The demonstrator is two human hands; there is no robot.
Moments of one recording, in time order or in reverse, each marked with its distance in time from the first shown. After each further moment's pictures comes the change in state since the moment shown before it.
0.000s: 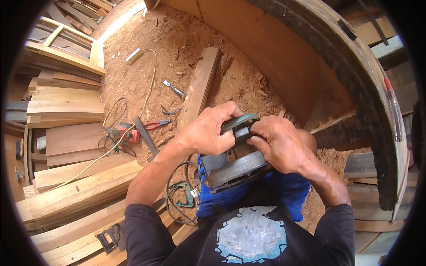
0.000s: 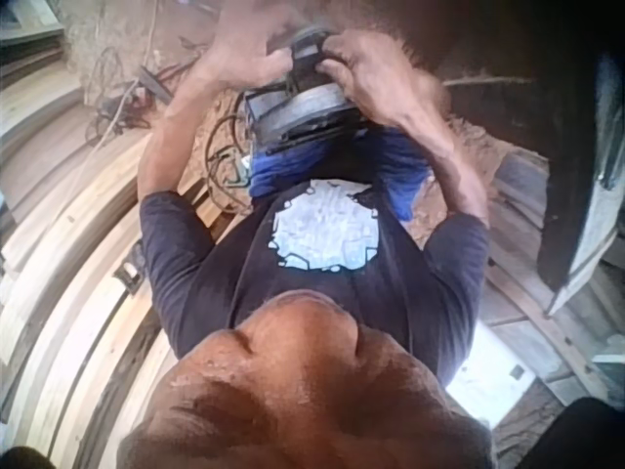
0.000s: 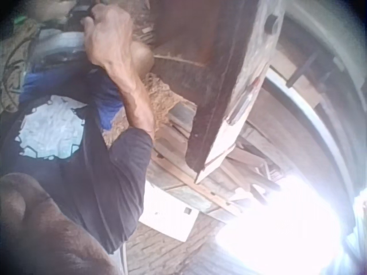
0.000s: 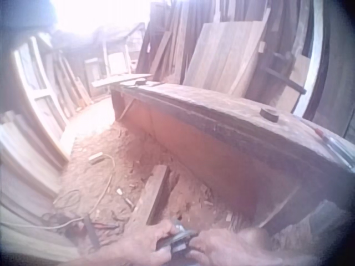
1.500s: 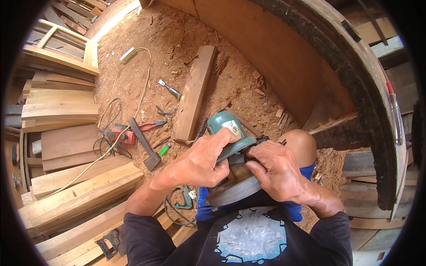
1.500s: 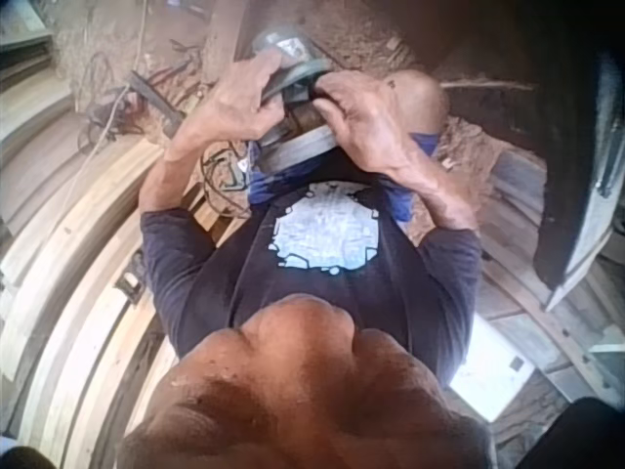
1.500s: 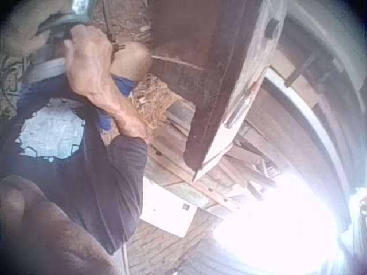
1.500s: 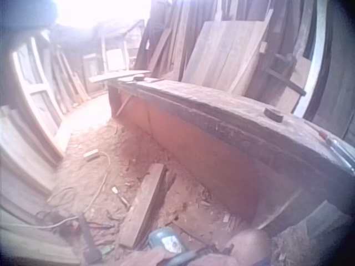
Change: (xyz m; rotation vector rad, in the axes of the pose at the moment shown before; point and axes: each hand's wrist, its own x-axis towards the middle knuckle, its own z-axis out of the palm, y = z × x) left_hand -0.041 0.020 0.021 0.277 0.135 0.192; right_hand -0.032 -0.018 0.028 0.160 0.170 -0.100
